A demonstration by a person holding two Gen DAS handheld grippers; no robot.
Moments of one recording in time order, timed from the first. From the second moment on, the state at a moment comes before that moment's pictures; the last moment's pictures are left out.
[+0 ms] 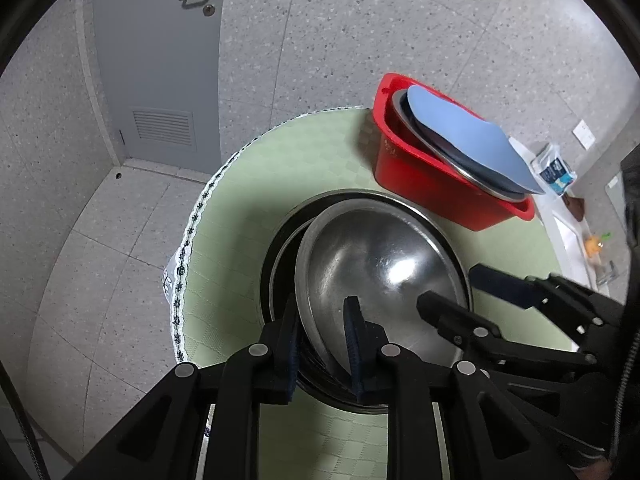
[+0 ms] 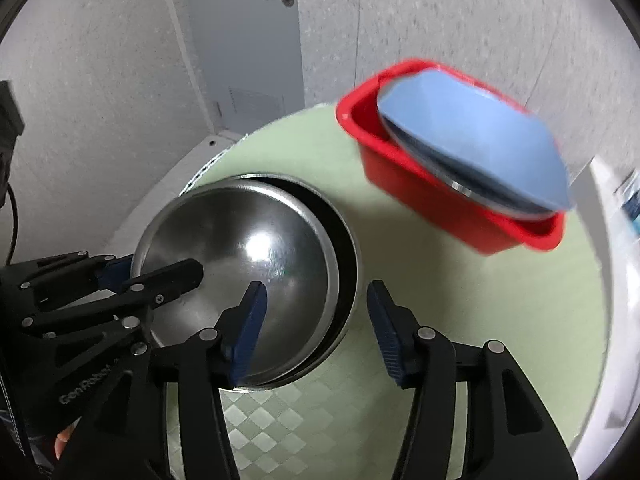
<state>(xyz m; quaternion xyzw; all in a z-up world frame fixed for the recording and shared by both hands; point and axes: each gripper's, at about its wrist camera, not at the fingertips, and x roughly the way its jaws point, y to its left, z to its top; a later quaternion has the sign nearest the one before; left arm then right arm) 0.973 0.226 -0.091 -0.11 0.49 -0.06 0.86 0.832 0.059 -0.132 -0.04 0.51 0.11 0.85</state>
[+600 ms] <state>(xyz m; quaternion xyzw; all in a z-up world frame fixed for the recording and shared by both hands) 0.966 0.248 -0.095 -0.12 0.48 -0.02 0.87 0.837 0.042 -0.145 0.04 0.53 0.14 0.84</state>
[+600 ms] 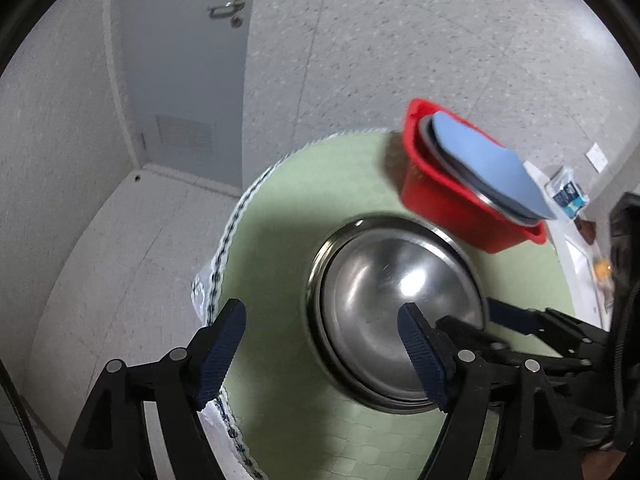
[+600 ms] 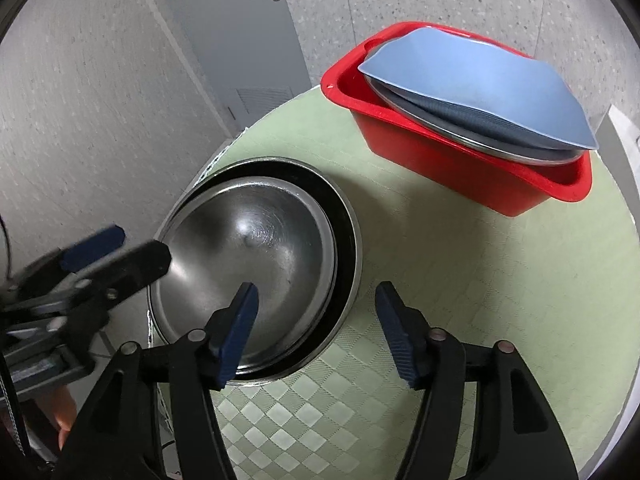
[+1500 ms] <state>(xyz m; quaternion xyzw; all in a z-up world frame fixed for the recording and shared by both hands) 0.988 0.230 -0.131 -0.12 0.51 -0.04 0.85 0.849 0.036 -0.179 0.12 0.56 0.16 0.80</state>
